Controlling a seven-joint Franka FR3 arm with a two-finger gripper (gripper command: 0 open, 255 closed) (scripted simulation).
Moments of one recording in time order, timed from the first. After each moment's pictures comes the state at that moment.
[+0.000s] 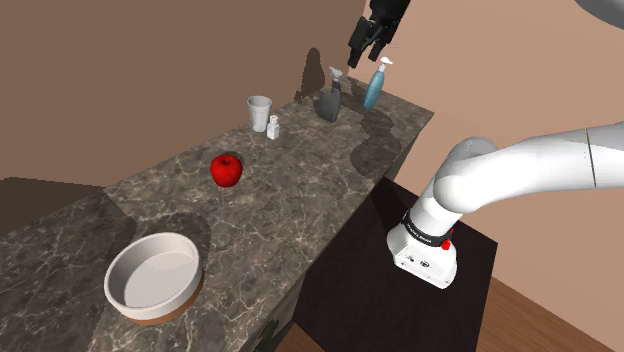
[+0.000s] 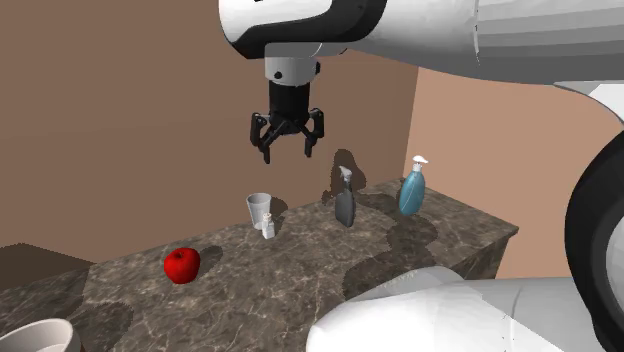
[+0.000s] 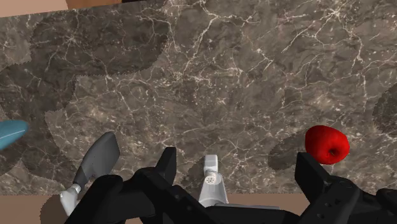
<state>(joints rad) -0.01 -0.82 0.02 -2.33 0.00 1.69 0.07</state>
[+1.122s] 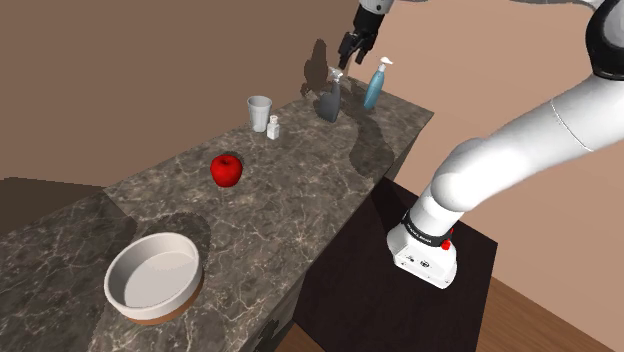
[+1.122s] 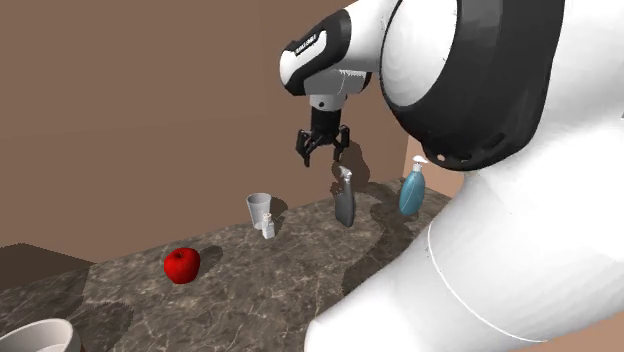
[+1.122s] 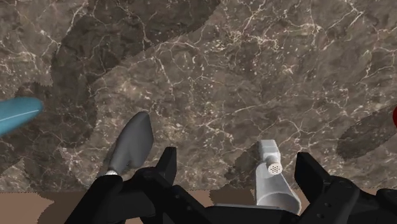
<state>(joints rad) -0.06 -0.44 -0.22 -2.23 -0.07 1.97 -0.19</state>
